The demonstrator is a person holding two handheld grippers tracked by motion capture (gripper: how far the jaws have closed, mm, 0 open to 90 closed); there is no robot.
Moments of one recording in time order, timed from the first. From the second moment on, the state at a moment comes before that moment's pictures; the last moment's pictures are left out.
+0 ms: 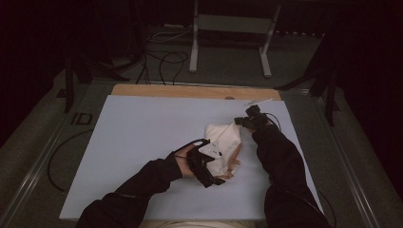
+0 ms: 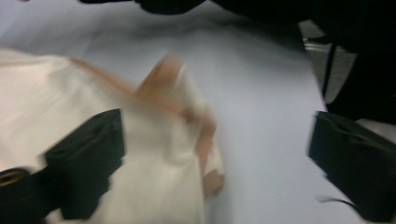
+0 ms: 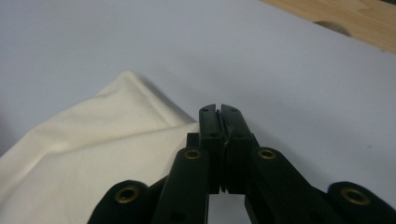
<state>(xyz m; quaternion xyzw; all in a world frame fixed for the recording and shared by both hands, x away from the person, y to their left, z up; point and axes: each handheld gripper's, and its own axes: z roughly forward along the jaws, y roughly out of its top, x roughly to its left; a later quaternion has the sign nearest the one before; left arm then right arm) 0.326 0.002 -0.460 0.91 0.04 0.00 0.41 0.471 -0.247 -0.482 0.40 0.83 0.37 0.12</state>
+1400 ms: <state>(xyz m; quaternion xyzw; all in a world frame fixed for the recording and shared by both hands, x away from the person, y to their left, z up) 0.303 0.181 -0.495 0.86 0.24 0.08 0.44 0.420 -0.260 -0.504 0.42 0.85 0.33 0.03</state>
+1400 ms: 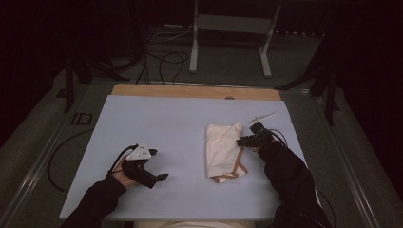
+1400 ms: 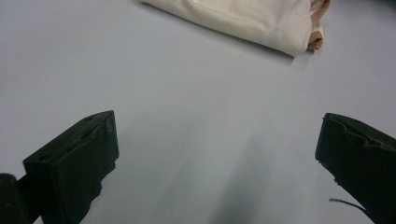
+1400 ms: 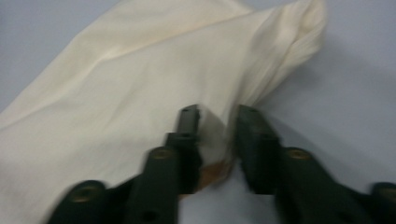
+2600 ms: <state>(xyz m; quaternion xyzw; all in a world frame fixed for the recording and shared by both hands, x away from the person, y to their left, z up) 0.285 0.210 -0.502 0.84 0.27 0.10 0.46 0.411 -0.288 -0.479 0.46 0.82 0.33 0.08</state>
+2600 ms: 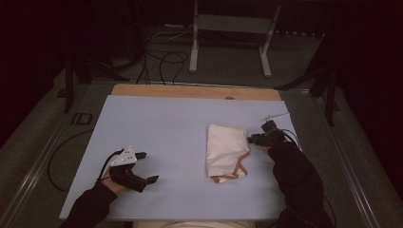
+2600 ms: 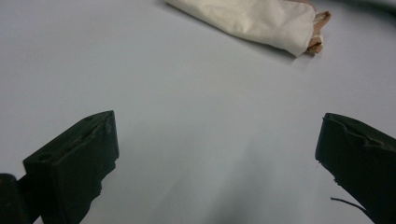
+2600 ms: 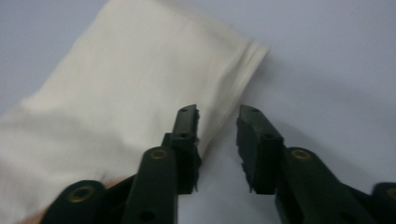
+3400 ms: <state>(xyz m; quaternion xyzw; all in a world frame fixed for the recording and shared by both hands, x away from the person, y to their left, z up) 0.286 0.211 -0.508 0.83 0.27 0.09 0.48 0.463 -0.266 -0.491 0.46 0.81 0.35 0.10</state>
